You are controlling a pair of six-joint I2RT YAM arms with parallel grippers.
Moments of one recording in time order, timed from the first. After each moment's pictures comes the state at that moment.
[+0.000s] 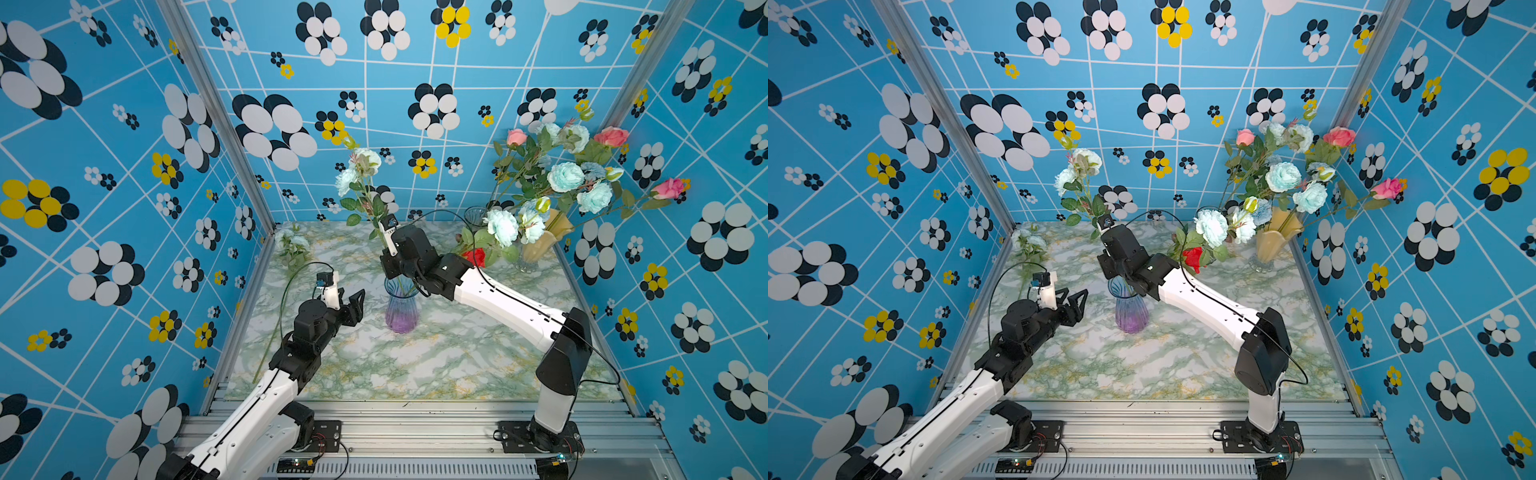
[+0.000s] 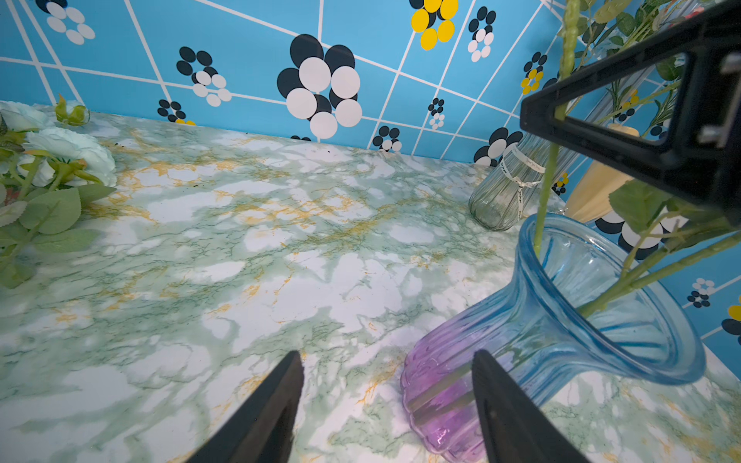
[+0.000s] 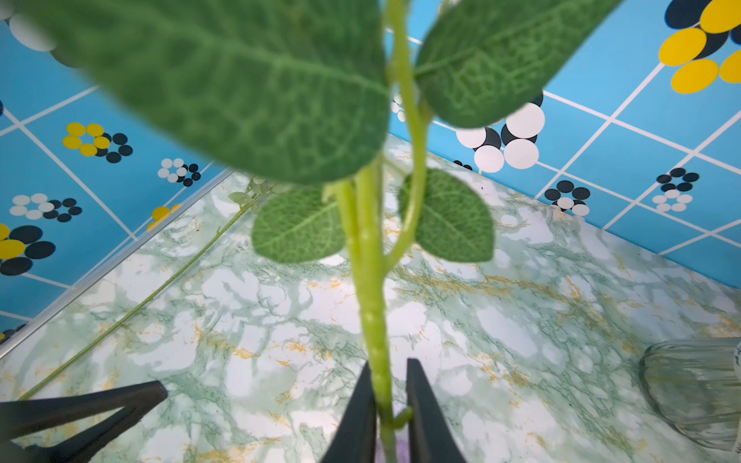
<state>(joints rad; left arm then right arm) -0.38 0.83 0.46 0.13 0.01 -0.33 0.88 1.85 1.79 -0.45 0.29 0.14</state>
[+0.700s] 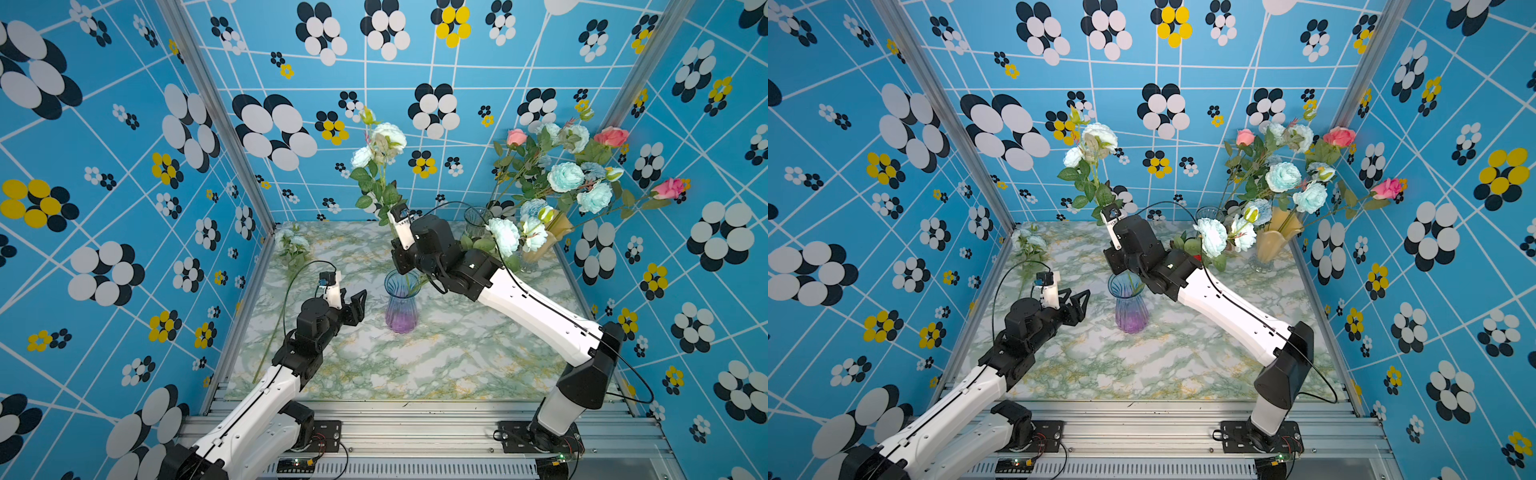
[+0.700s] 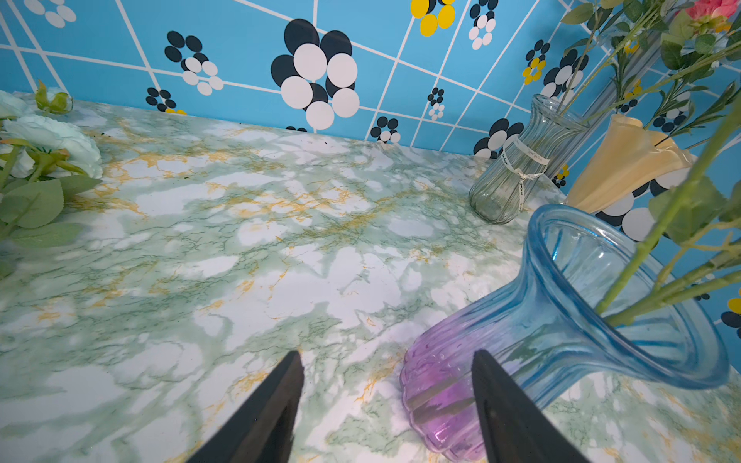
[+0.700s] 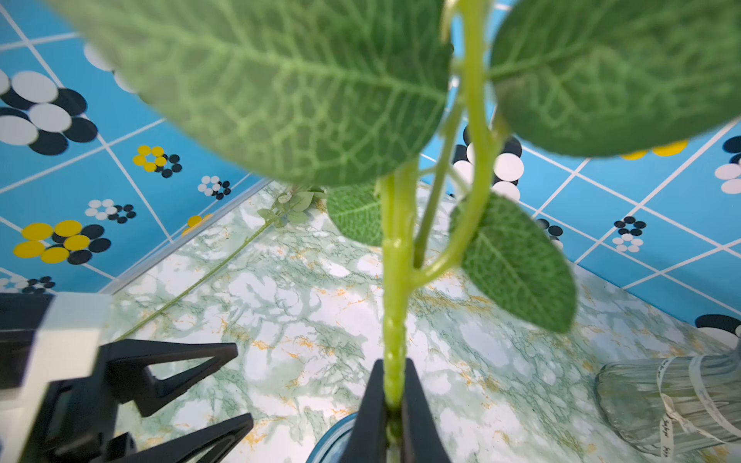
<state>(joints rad) -0.38 0.88 0.46 0.16 0.03 -0.33 0.88 1.69 1.81 -0.54 0.26 0.05</state>
